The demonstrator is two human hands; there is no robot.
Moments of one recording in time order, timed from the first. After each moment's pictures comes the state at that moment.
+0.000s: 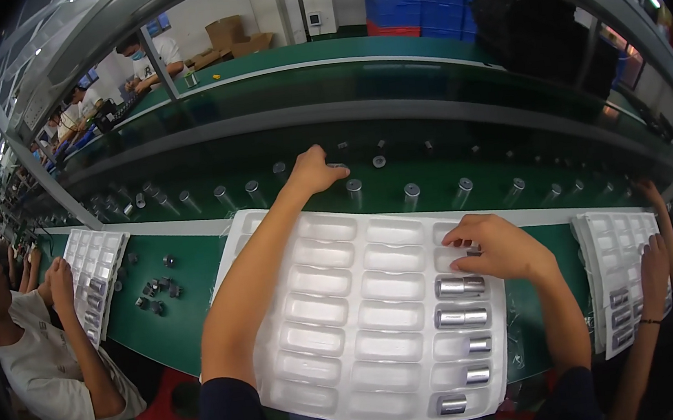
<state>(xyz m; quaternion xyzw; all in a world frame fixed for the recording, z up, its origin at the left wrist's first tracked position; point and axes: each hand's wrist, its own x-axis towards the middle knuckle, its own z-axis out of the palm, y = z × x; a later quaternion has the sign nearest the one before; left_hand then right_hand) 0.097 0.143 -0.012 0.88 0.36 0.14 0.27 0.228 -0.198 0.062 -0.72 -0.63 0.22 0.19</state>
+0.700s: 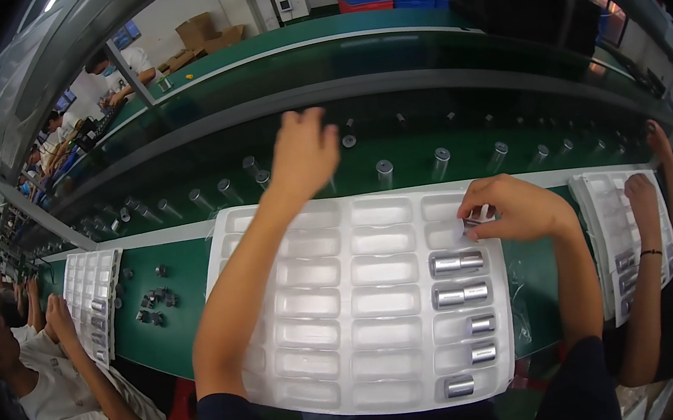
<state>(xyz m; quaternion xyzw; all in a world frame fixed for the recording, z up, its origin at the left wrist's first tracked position) 0.095 0.074 0.032 0.89 0.24 0.36 0.14 0.253 -0.209 0.083 -0.71 -0.63 0.26 0.16</state>
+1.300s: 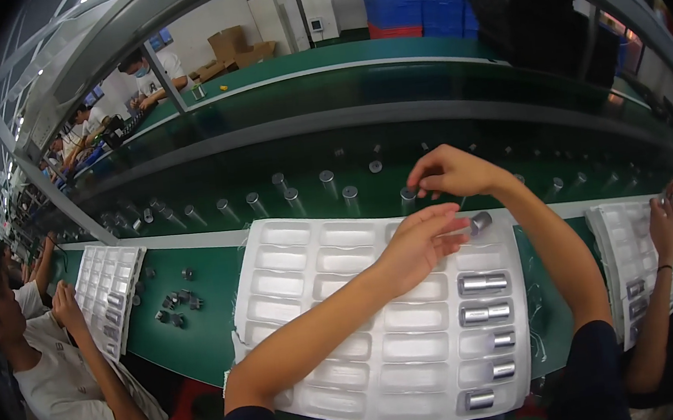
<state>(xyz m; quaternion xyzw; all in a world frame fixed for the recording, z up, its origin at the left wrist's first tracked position) 0.086 -0.043 0.006 0.36 0.11 0.06 0.92 0.280 -0.069 0.045 -0.63 -0.60 0.36 0.34</state>
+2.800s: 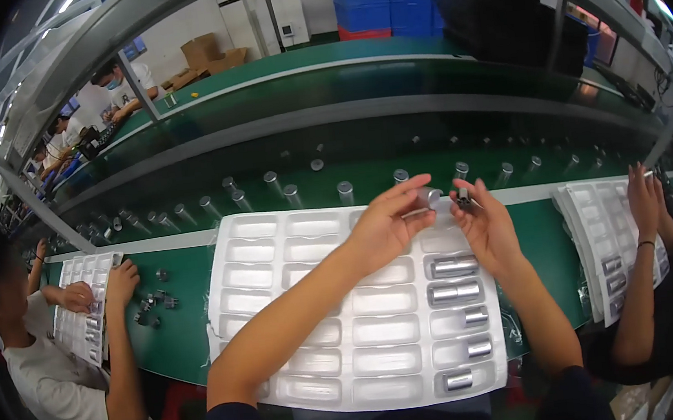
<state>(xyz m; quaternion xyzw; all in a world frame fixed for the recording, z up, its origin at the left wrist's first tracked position) 0.095 -0.039 0.003 0.30 0.02 0.08 0.95 0.221 -0.208 0.003 -0.35 -0.15 0.40 0.83</state>
